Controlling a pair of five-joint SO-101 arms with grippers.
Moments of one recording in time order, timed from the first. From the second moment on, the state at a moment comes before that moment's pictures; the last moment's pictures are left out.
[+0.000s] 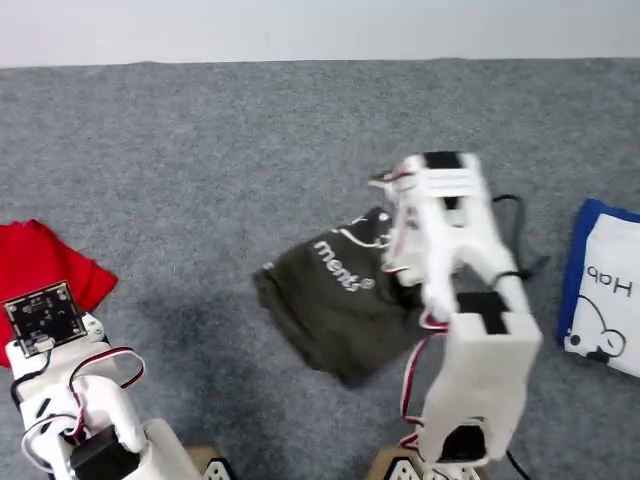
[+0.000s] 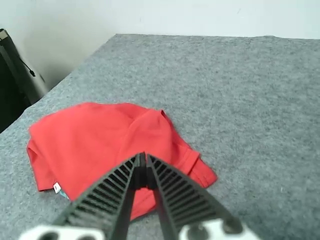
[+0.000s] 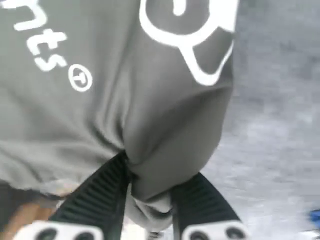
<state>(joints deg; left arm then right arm) -39.7 -103.6 78.5 61.1 -8.3 -2.9 26.1 -8.6 99.5 26.5</state>
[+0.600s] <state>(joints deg) -39.7 -103.6 78.5 61.1 -8.3 12.4 40.2 -36.1 85.5 51.1</state>
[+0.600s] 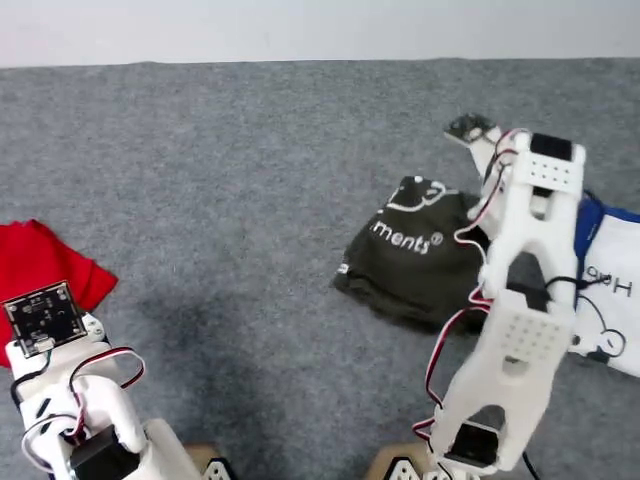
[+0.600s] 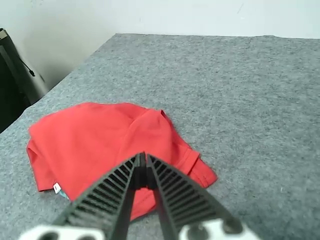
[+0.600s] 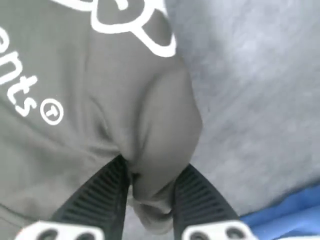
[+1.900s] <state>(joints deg) -39.7 -103.6 81.7 61.1 -8.3 1.9 3.2 1.8 100.0 8.5</state>
